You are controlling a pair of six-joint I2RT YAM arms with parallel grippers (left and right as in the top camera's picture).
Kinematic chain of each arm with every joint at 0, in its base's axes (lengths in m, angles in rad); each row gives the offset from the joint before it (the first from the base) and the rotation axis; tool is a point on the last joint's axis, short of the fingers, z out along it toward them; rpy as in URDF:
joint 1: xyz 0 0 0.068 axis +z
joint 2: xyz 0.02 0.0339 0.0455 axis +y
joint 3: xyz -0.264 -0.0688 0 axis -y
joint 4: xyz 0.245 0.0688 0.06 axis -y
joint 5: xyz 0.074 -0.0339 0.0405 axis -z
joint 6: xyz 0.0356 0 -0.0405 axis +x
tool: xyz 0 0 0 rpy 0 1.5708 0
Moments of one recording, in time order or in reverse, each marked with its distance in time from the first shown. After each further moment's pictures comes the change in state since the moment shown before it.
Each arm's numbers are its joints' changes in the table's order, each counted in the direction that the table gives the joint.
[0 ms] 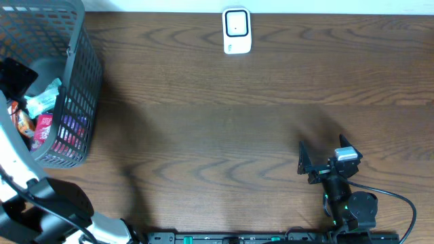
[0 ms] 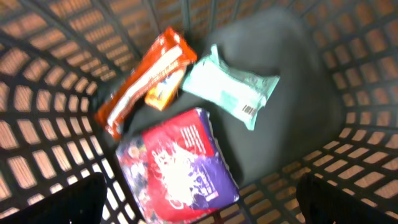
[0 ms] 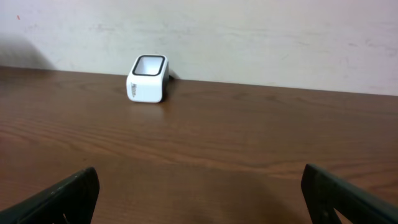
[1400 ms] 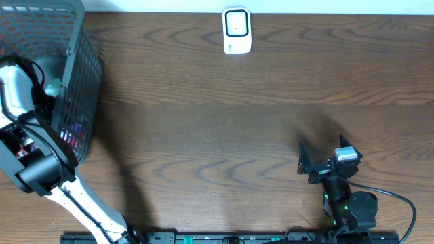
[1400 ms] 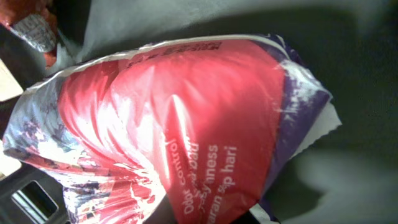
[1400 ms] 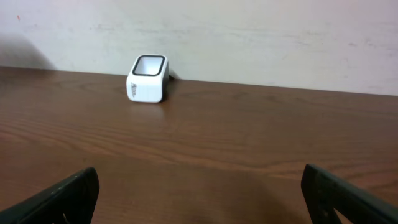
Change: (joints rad) left arm -0.022 0.437 -0.029 -0.160 -0.028 -0.172; right arm 0.000 0.000 0.000 0.000 0.000 0.000
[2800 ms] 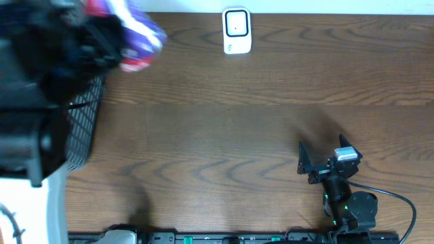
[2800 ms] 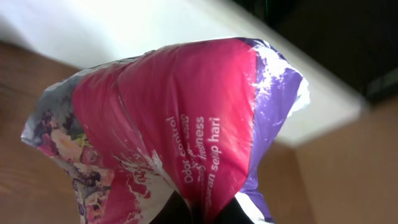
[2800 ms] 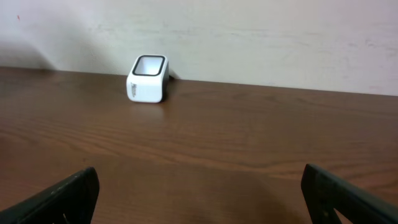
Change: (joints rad) left arm -0.678 -0.837 0.148 0.336 0.429 0.076; right arm 0.000 0.000 0.000 0.000 0.000 0.000
